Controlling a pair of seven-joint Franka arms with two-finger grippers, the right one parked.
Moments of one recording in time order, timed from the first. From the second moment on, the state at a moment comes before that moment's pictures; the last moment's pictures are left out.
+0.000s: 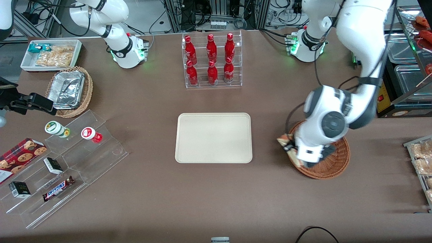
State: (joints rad) arm -0.25 0.46 -0.18 -1.64 0.05 1.98 -0.91
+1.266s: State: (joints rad) arm -0.67 0.90 -0.18 -1.27 0.09 2.12 -0.91
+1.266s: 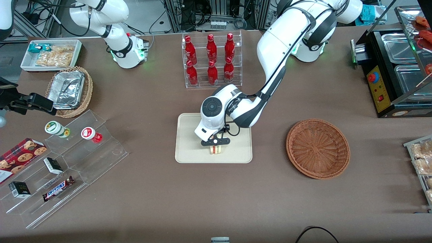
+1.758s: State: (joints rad) arm -0.67 0.86 -0.18 -1.23 0.09 2.05 -0.91
